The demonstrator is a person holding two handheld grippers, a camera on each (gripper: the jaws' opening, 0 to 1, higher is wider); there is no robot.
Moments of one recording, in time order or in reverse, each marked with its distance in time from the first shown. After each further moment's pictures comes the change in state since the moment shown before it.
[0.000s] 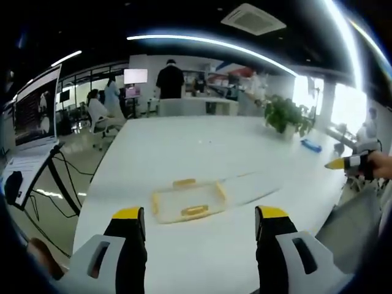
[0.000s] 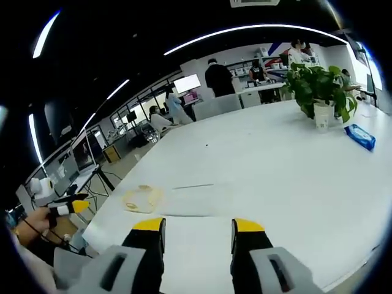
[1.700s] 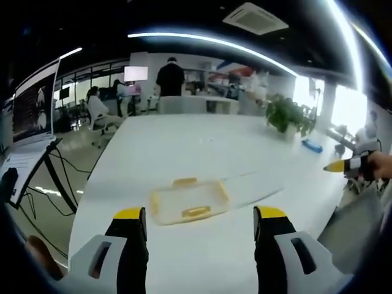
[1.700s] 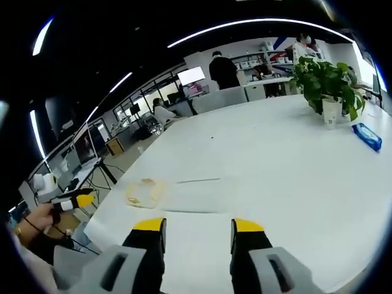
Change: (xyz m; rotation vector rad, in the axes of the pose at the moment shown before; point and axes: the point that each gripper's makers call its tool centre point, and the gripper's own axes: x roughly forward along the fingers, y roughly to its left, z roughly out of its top) left arm 0.016 0.007 -0.005 -0.015 0.010 -0.008; right arm 0.021 0.010 -0.006 -0.010 0.058 0.025
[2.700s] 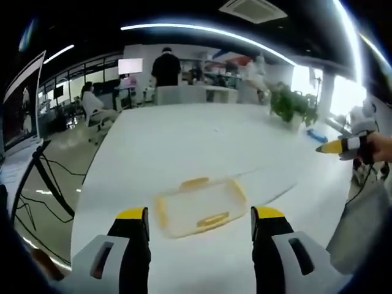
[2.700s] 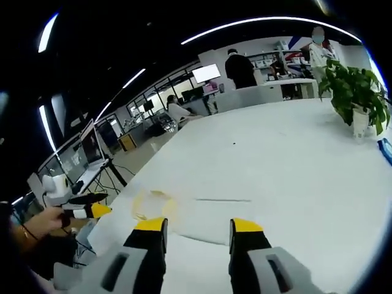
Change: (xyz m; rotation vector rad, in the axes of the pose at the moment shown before) left arm 0.054 0.028 0.002 0.042 0.079 -0.016; right arm 0.081 0.041 0.044 -0.054 0.013 0.108
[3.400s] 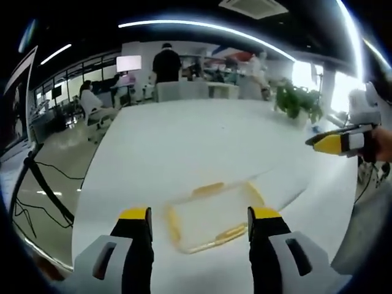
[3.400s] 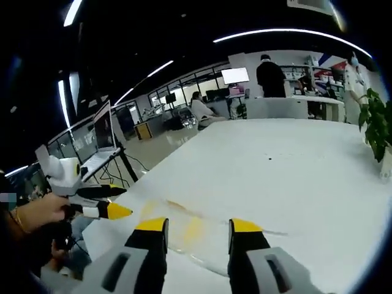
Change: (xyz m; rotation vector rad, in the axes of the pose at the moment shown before) left arm 0.033 0.027 0.004 0.004 0.028 0.007; right arm 0.076 0.062 0.012 -0.126 0.025 0.084
